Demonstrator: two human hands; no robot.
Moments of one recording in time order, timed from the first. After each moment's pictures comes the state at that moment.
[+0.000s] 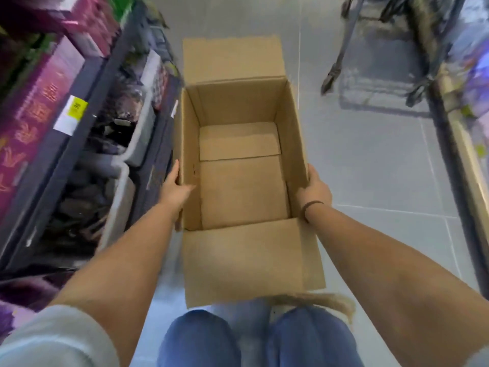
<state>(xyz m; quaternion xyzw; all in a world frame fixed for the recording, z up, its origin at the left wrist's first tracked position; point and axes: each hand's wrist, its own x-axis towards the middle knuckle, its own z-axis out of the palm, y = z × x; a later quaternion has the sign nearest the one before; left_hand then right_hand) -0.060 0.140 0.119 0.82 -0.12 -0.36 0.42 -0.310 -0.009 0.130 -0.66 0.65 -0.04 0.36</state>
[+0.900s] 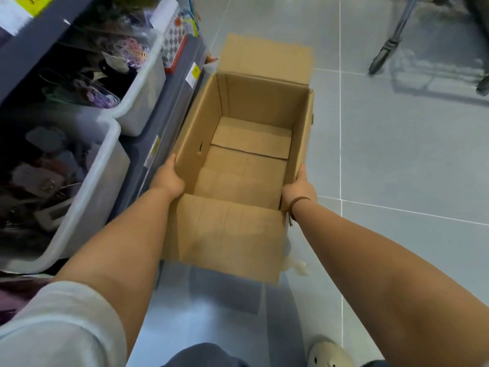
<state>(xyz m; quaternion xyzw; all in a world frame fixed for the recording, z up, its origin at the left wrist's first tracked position) 0.045 0.161 -0.081 0.91 -0.22 -0.27 0.21 -0.192 0.017 -0.085 -0.63 0.65 -0.01 0.43</state>
